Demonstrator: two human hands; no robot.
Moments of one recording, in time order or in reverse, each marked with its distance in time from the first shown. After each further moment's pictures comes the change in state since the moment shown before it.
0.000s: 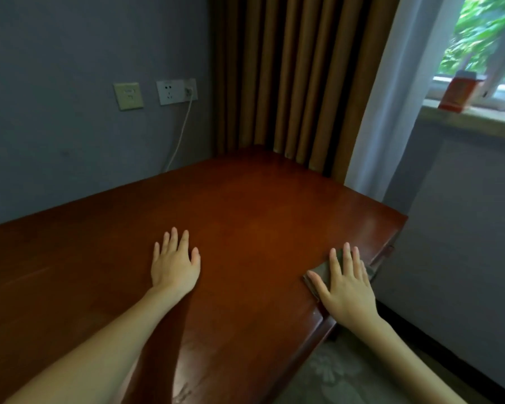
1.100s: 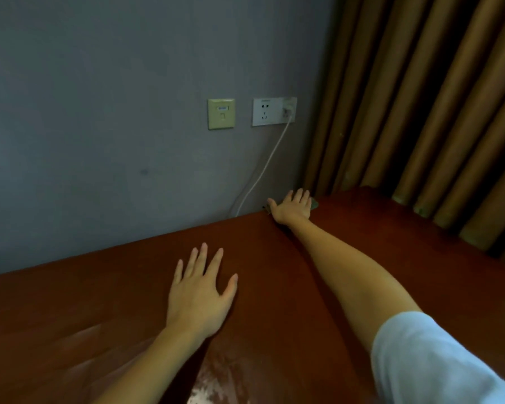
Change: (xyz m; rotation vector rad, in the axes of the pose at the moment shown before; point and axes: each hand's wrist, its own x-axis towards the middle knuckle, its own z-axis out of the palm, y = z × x) left_hand 0.137 -0.109 -0.006 -0.003 0.133 -0.114; right_hand 0.398 -0.358 0.045 0.032 -0.141 -0.165
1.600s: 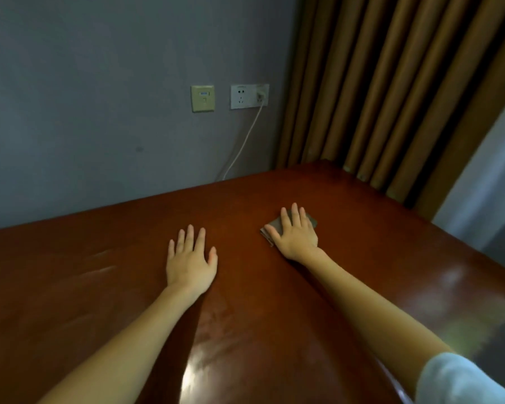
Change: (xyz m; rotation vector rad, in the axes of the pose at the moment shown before) left_hand -0.094 0.028 -0.019 0.011 -0.109 -0.066; right_hand -0.233 0.112 -0.001 -0.023 -0.020 -0.185
